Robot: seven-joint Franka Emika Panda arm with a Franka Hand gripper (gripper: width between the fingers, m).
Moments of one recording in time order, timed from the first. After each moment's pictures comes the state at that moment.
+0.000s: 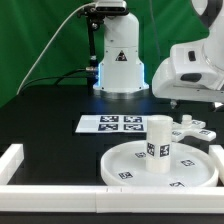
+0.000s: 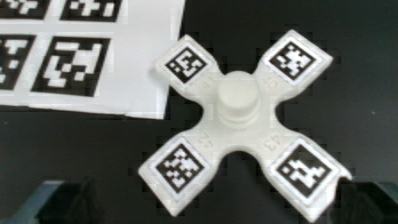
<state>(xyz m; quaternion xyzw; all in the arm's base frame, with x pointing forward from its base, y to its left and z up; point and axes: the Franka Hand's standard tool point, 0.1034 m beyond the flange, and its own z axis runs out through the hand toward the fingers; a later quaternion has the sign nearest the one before) 0.434 0.128 0.068 0.93 0.02 -0.36 0.07</state>
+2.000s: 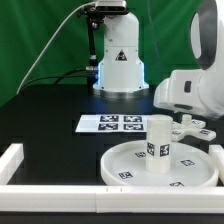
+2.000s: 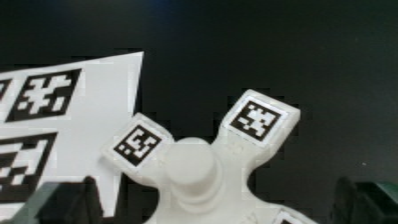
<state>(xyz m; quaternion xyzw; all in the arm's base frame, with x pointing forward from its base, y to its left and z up) 0.405 0.148 0.041 0.88 -0.06 -0.47 0.05</state>
